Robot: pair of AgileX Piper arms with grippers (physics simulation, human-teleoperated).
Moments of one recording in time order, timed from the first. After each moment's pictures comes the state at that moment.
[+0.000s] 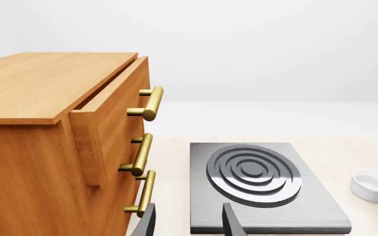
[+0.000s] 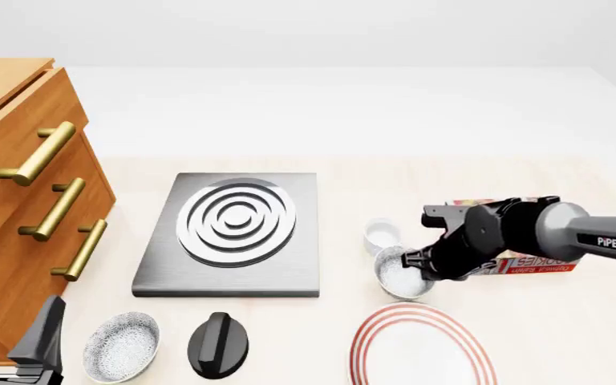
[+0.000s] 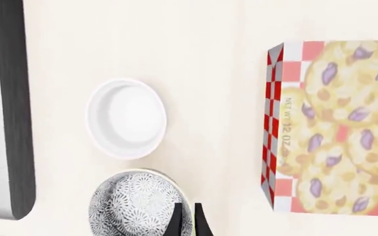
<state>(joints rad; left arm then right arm) 0.00 0.00 0.00 0.00 0.00 0.24 1.75 -0.93 0.47 0.19</state>
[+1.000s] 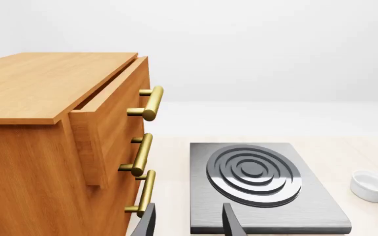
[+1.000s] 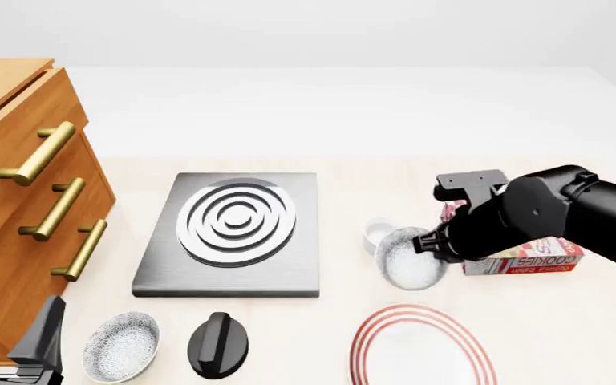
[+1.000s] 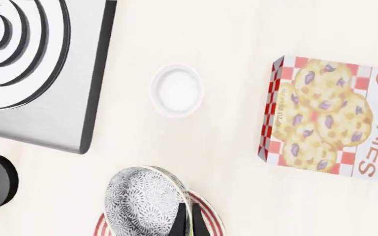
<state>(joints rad) 0.00 0.00 0.00 0.00 0.00 0.31 1.43 -0.96 0.70 0.12</state>
